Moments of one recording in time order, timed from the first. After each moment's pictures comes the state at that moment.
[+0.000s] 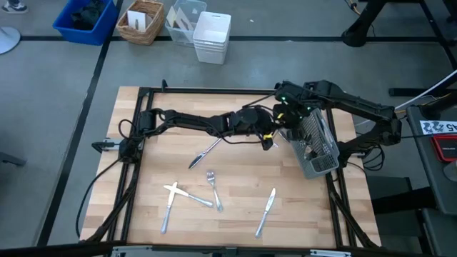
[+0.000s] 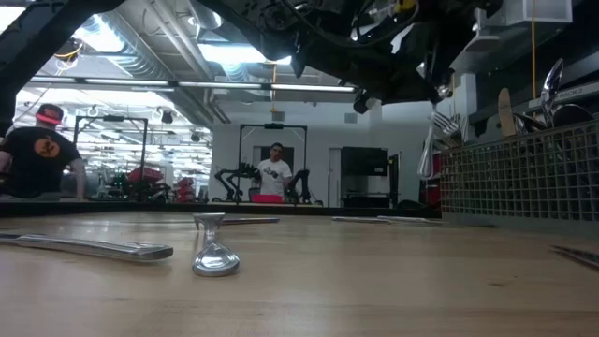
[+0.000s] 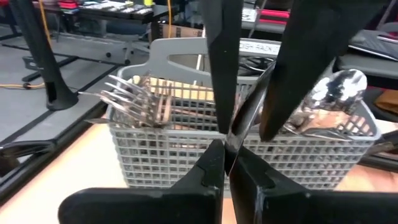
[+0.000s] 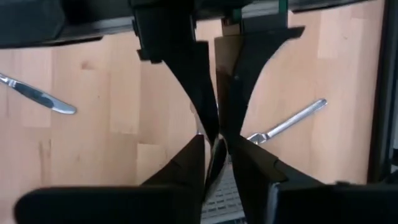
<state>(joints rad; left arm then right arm) 0.12 2.15 1.64 0.27 -0.10 -0.09 -0.34 1.40 1.48 -1.32 -0.13 -0.39</state>
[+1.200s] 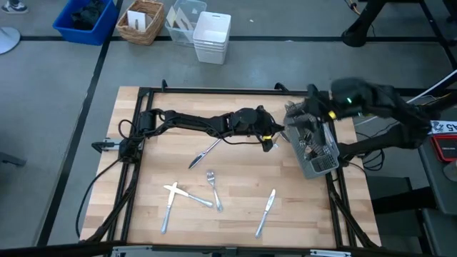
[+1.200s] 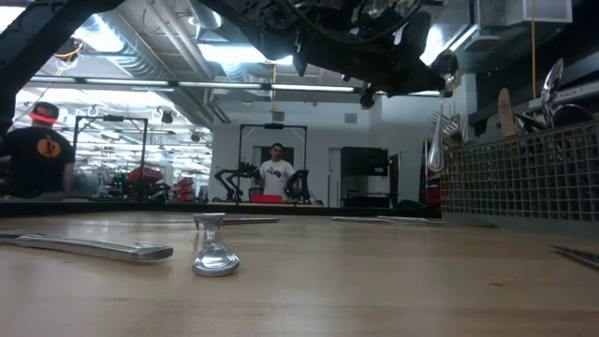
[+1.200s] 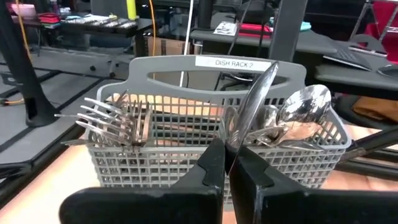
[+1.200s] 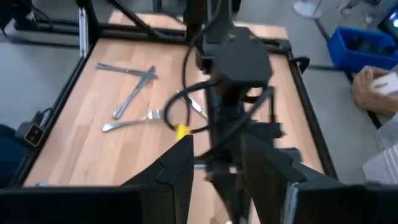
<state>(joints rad) 0.12 2.15 1.64 0.33 -0.05 -0.08 -0.07 1.10 1.63 -1.08 -0.08 -0.14</state>
